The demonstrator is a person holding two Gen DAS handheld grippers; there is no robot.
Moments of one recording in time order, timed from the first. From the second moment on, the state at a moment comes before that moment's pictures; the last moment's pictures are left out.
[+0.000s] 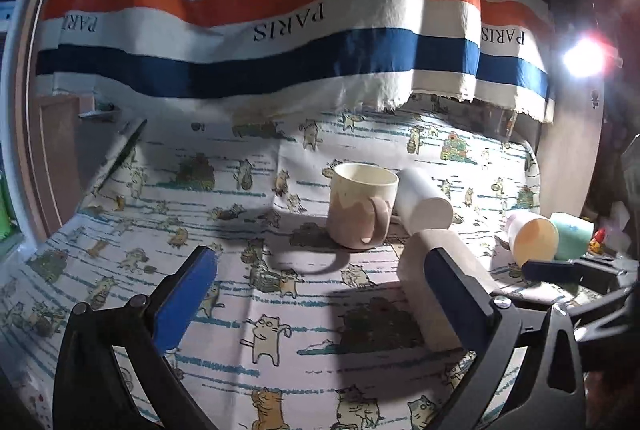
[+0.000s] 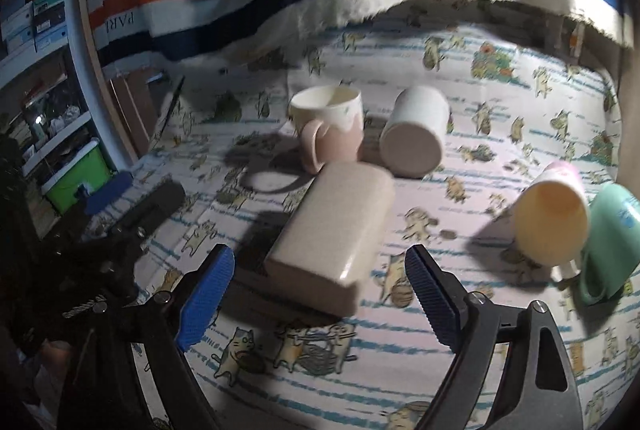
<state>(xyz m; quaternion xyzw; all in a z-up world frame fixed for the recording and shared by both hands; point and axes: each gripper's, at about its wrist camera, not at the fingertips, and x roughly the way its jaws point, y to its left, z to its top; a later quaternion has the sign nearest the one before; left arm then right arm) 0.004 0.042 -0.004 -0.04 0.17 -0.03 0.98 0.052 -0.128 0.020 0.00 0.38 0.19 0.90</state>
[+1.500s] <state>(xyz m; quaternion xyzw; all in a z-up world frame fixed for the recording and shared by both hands) -0.004 0.043 -0.003 -0.02 0.15 0.03 0.99 0.045 -0.148 0.036 -0.05 0.32 0.16 0.93</state>
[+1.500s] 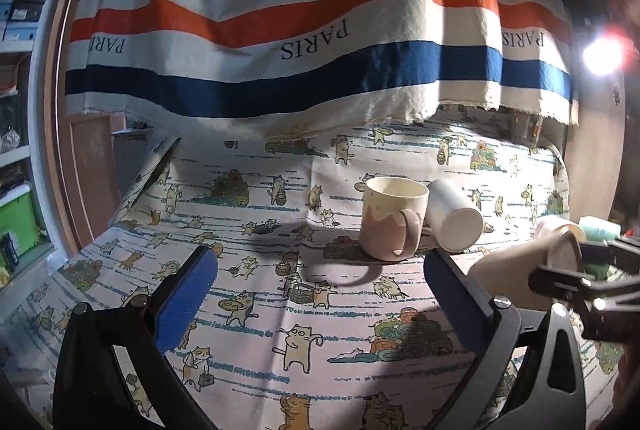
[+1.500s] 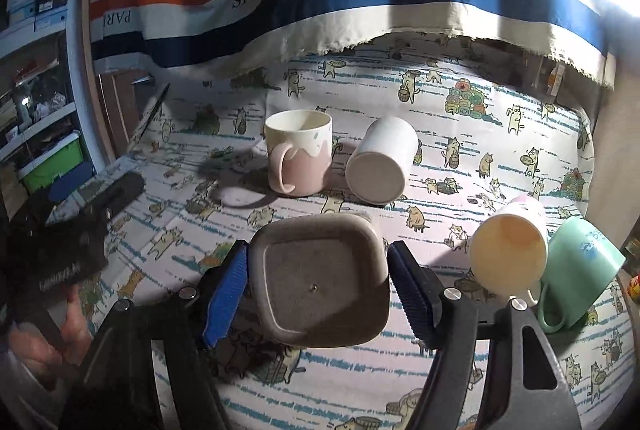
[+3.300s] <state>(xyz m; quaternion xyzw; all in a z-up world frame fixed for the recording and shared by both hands) -0.003 0.036 -0.003 0.00 0.15 0.00 0.99 0.027 -0.201 0.051 -0.01 0.21 0.10 0.97</state>
